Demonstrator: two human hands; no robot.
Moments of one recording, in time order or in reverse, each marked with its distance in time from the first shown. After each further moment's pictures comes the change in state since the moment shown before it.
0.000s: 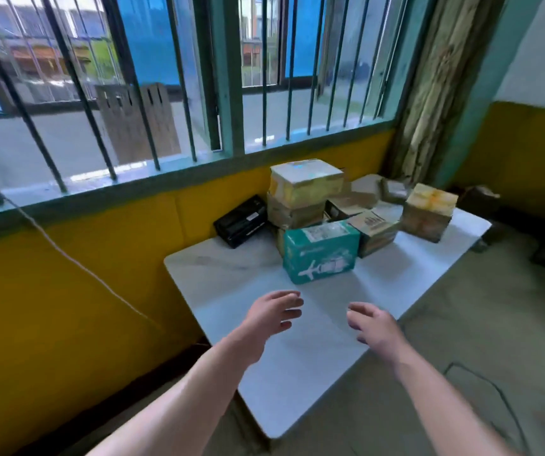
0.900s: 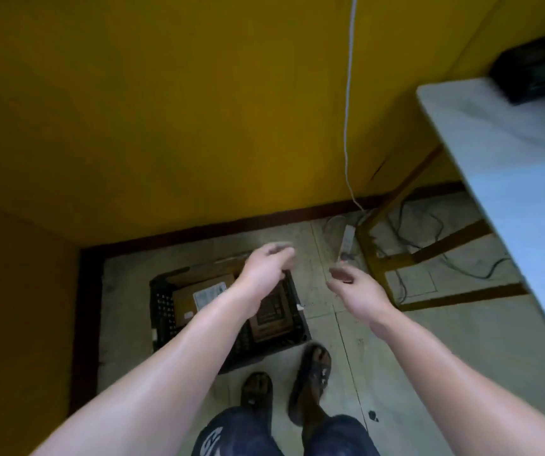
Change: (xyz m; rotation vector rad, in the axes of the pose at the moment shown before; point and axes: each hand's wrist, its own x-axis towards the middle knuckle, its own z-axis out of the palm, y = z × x) left_hand -0.143 -0.247 -0.444 -0.132 0.423 -0.249; right_hand -0.154 0.034 0.509 -0.529 -0.520 0.068
